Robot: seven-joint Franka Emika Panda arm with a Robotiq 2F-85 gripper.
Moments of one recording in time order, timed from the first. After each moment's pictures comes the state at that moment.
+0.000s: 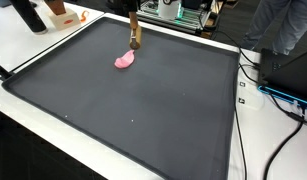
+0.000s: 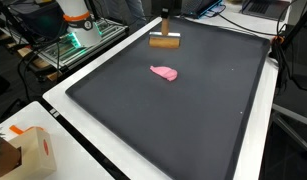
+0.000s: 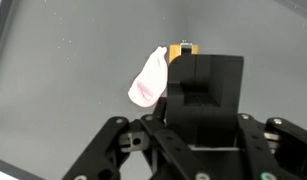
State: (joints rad) arm 0.07 0.00 0.07 -2.09 -0.14 1.97 -0.29
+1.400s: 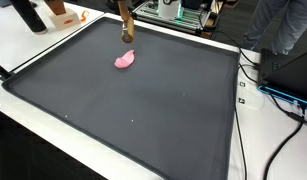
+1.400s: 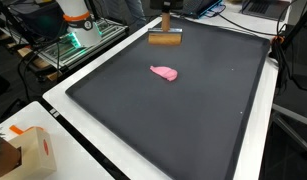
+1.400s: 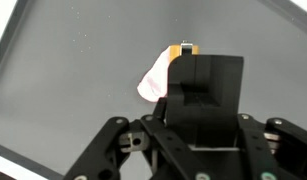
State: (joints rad) arm 0.03 0.03 0.04 -1.97 -0.11 1.87 -0.45
